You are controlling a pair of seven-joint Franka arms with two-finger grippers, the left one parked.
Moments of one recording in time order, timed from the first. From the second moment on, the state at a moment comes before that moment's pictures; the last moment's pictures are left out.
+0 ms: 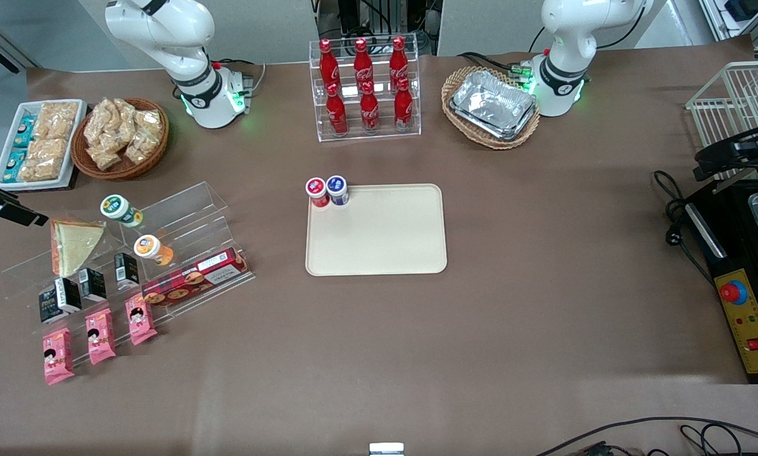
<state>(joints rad) -0.13 -0.03 -0.24 -1.92 0.02 1.81 0.23</state>
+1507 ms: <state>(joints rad) -0.18 0.04 -0.23 -2.17 -0.02 2.22 0.16</state>
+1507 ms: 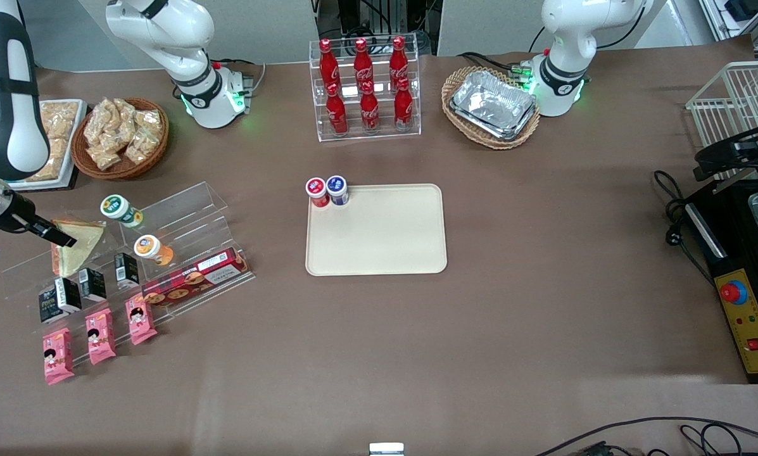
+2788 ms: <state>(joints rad) -0.17 0.07 -0.17 -1.87 0.06 1.90 0.10</state>
